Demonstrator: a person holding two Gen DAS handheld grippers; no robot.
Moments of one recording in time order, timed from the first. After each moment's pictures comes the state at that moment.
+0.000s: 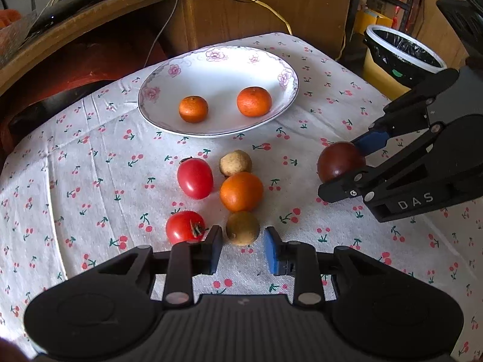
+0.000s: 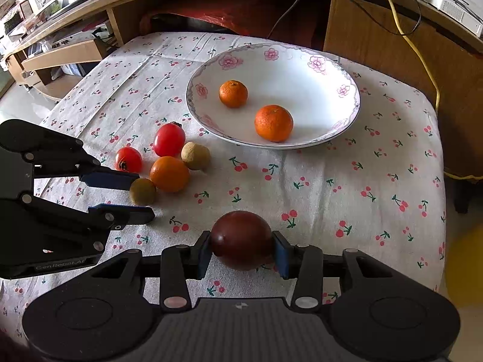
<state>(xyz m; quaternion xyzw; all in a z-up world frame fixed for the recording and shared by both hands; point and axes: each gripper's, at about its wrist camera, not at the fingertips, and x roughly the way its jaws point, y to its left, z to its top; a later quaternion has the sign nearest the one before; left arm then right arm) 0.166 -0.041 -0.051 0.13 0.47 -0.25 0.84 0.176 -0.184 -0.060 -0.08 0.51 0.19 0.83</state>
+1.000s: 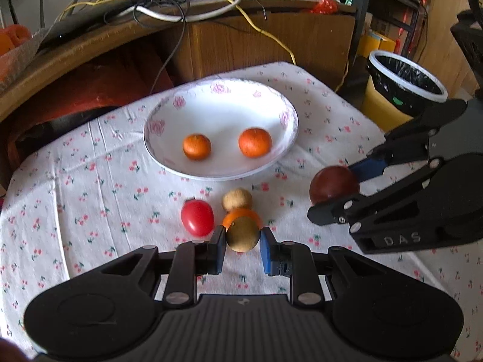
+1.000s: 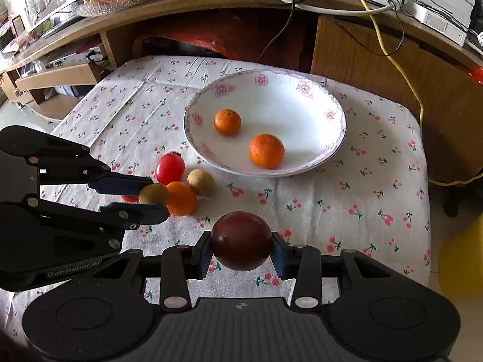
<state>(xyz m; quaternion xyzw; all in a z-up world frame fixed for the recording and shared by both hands) 0.174 -0.048 -0.026 0.11 0.44 -0.24 0.86 0.177 -0.182 -0.039 -0.06 0.49 0.17 0.86</state>
